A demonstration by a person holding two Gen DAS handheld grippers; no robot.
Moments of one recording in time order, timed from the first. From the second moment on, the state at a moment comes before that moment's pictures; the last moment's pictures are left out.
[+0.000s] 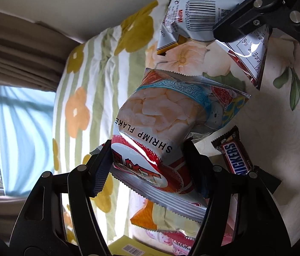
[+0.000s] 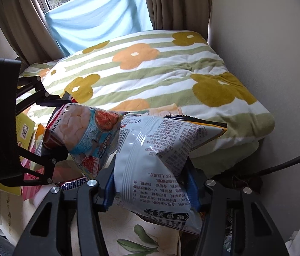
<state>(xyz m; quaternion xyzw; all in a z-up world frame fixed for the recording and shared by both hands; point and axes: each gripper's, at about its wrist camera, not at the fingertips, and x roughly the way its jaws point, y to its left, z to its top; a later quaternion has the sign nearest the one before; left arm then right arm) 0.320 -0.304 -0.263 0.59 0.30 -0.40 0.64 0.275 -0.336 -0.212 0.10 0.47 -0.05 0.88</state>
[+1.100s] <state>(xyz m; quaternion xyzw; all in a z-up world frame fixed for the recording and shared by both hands) 0.321 0.013 -0.100 0.27 0.40 -0.07 0.87 0.307 -0.098 -0.080 -0.02 0.36 0.20 0.91</state>
